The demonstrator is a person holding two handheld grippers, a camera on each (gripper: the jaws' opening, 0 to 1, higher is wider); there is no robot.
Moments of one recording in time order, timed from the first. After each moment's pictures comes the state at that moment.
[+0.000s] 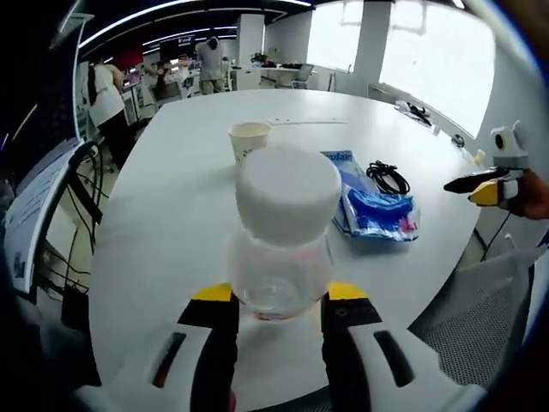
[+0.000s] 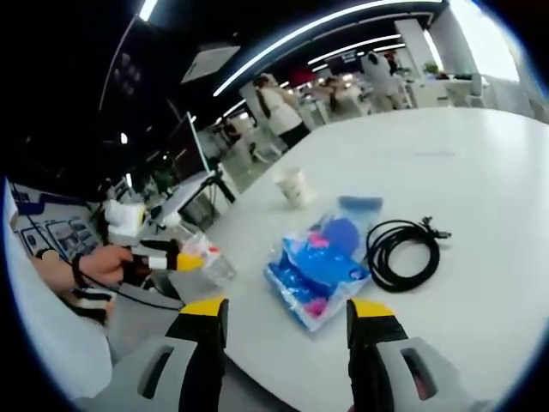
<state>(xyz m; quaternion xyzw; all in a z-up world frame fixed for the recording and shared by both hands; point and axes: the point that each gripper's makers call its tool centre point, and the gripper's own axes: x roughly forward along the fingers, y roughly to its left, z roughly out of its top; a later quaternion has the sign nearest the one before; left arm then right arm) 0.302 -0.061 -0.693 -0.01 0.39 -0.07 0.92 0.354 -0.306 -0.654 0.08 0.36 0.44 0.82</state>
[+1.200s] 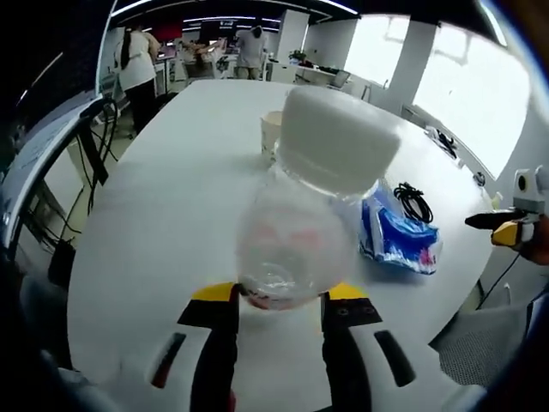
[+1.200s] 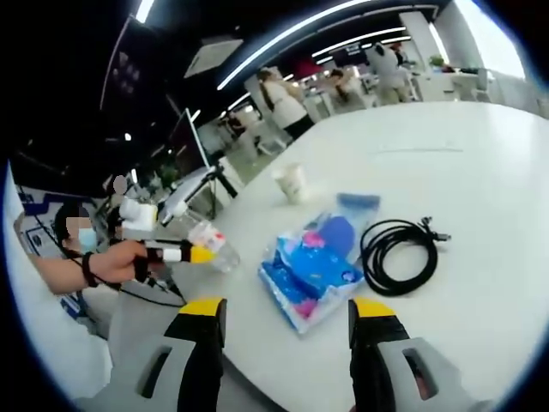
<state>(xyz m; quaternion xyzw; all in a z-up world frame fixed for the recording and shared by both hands) 0.332 -0.044 -0.712 -0.10 0.40 0.00 0.91 0.367 -0.316 -0.661 0.08 0.37 0.45 0.81</state>
